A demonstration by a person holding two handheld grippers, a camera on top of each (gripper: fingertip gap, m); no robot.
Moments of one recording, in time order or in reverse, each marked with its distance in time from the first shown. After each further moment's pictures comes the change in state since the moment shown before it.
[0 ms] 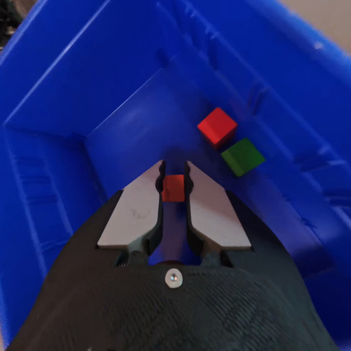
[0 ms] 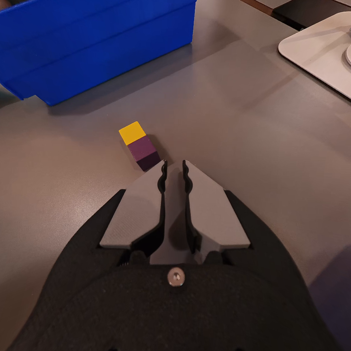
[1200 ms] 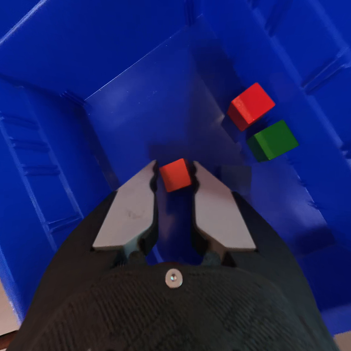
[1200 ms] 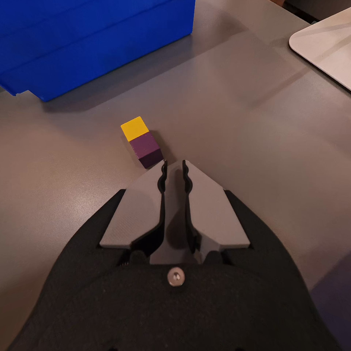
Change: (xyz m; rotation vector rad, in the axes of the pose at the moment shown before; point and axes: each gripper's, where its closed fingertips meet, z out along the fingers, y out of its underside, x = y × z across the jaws) left arm -0.013 0.034 -0.012 -0.133 0.056 -0.171; right arm -0.004 0.004 0.004 -0.035 -0.012 -0.024
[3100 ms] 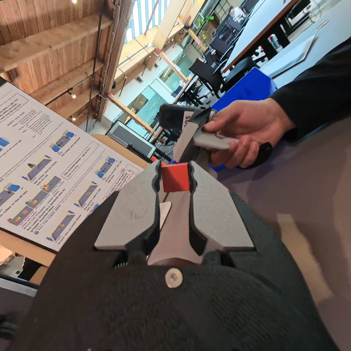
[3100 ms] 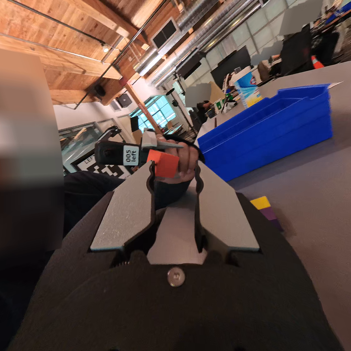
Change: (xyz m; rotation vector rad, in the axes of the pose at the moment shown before) left arm 0.296 -0.160 -0.171 1.279 0.132 0.838; right arm -0.069 -0.090 -0.124 0.548 -0.849 0.317
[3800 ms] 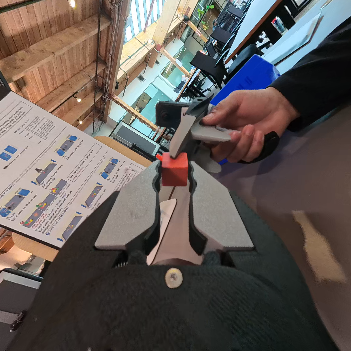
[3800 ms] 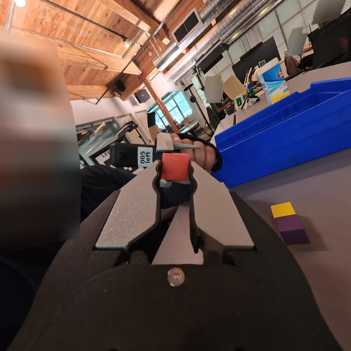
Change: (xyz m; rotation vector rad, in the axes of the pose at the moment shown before) left arm 0.006 0.004 0.002 -0.023 -0.014 0.071; right arm -0.016 0.006 0.006 -0.016 -0.094 0.006
